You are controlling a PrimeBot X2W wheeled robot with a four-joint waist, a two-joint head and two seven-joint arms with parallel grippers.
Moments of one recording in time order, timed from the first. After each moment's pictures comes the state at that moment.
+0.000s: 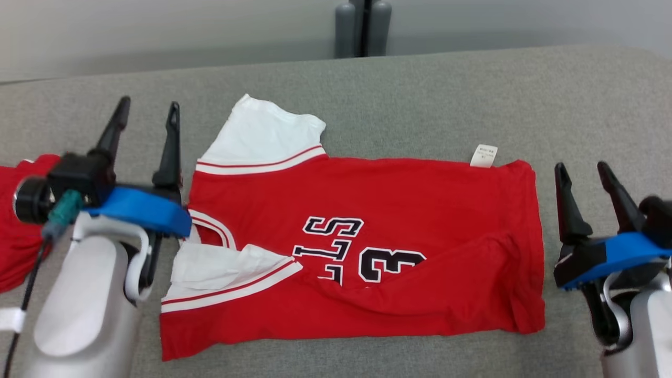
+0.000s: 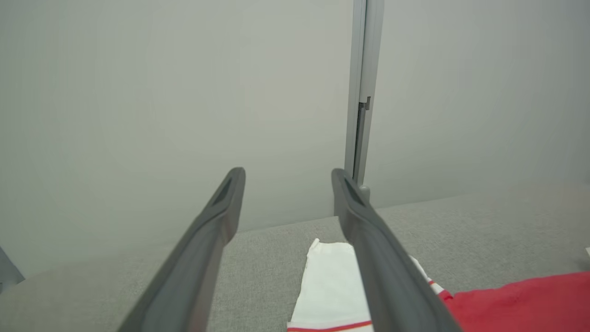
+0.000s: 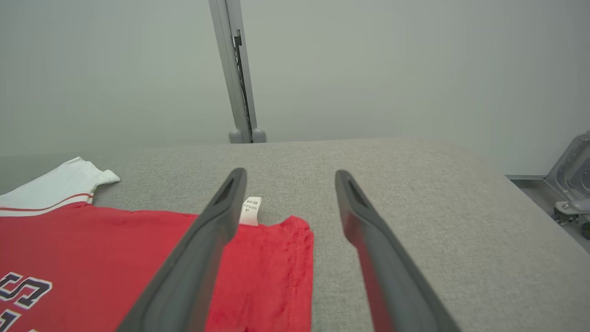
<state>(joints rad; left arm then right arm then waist) -0.45 0.27 -0.21 0.33 -0.29 -0.06 -0.20 -0.23 -0.11 -0.13 0.14 0.16 0.13 -0.02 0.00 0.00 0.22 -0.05</state>
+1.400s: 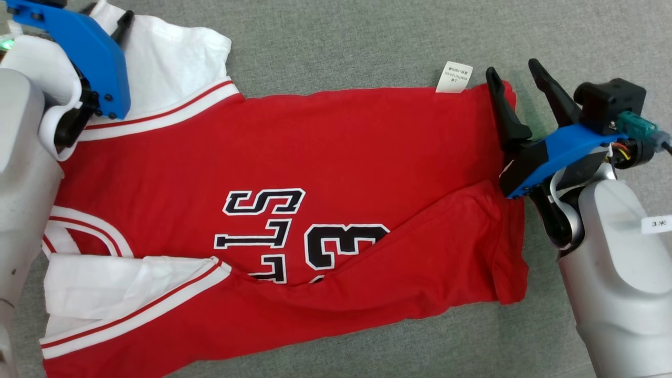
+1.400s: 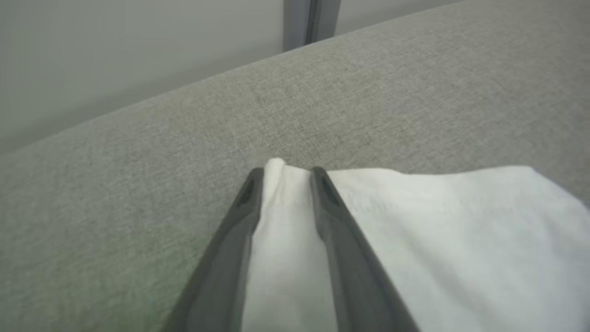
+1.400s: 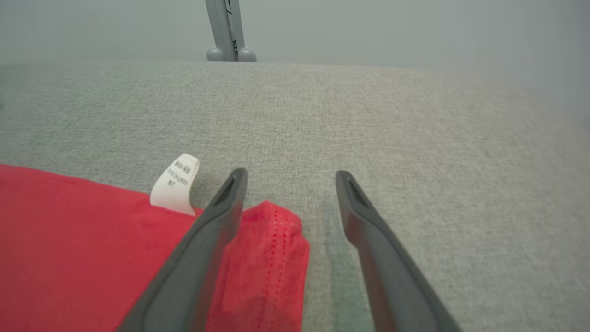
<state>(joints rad) -1.15 0.47 -0.72 0.84 -0.70 -0.13 0.29 -0.68 -0.14 0.09 0.45 0.22 0.13 -0.01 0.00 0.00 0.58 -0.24</state>
